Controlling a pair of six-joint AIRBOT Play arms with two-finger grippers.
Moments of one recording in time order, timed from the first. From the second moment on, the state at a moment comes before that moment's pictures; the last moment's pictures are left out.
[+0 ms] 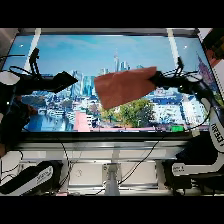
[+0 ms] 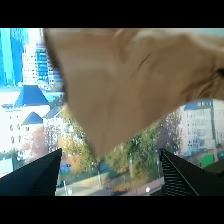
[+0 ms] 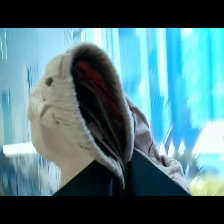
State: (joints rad) left arm 0.05 -1.16 1.08 0.73 -1.06 -1.29; right arm -0.19 -1.53 1.17 -0.54 0.80 1.18
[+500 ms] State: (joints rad) left arm 0.05 -1.16 1.08 0.73 -1.06 -1.29; right arm -0.65 -1.47 1.32 -0.80 0.72 1.64
